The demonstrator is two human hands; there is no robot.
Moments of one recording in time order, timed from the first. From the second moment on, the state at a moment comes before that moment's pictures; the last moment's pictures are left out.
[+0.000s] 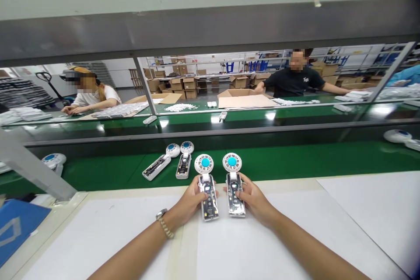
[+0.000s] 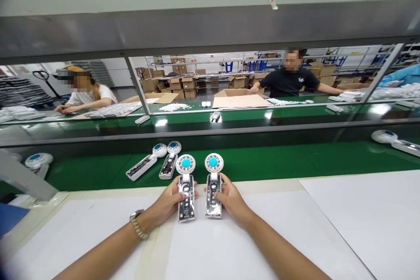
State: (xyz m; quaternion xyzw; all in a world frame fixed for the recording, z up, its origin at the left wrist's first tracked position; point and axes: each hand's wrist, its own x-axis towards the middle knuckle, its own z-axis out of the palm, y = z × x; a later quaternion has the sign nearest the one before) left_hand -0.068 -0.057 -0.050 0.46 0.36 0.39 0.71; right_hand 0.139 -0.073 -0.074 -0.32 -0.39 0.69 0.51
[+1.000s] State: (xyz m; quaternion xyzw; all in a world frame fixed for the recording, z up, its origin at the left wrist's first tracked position) left_hand -0.070 -0.057 -0.050 0.46 0.33 0.38 0.73; right_hand 0.144 -0.072 -0.078 -0.29 -0.41 0.71 0.50
